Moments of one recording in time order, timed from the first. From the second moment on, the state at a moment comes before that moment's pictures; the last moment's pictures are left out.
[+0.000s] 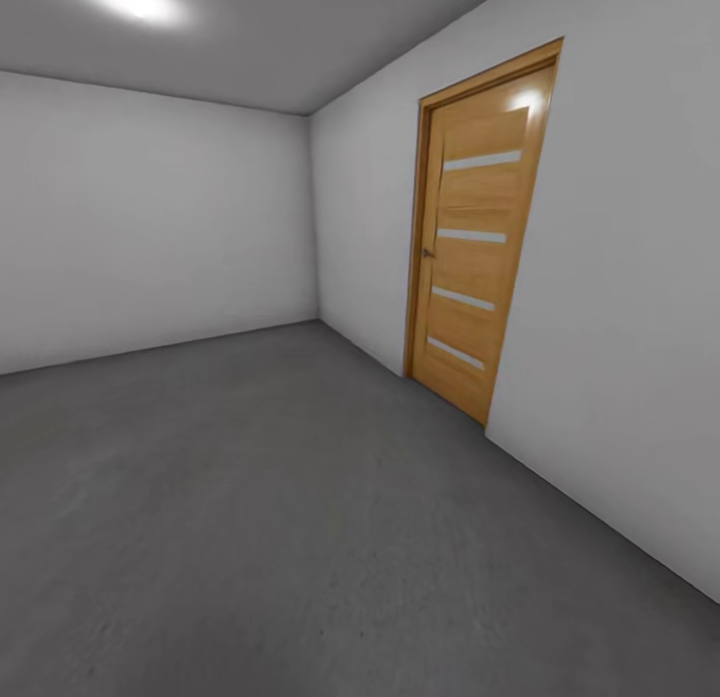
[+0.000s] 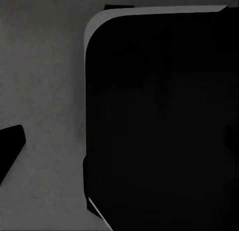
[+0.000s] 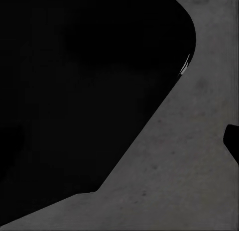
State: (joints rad) left arm 0.00 0.02 0.01 -0.02 0.02 -0.05 0.00; right arm 0.00 0.00 0.57 0.00 0.00 -0.01 0.00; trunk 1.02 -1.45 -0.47
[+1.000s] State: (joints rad) left arm 0.00 0.02 0.01 -0.02 0.02 -0.05 0.00; right arm 0.00 0.00 0.57 0.00 0.00 -0.01 0.00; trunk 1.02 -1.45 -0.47
